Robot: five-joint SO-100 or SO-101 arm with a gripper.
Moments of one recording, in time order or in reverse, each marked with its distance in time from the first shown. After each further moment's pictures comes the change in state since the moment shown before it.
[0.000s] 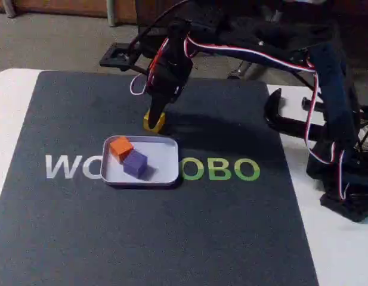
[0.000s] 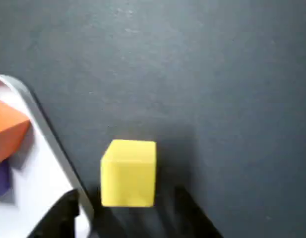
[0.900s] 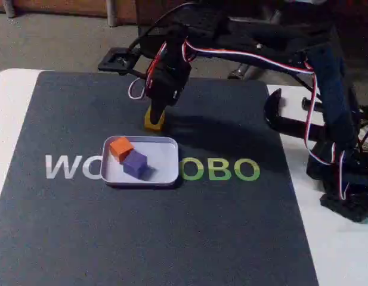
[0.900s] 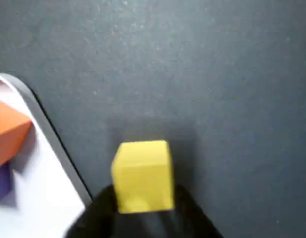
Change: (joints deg) arm -0.4 -1.1 0.0 -0.7 1.0
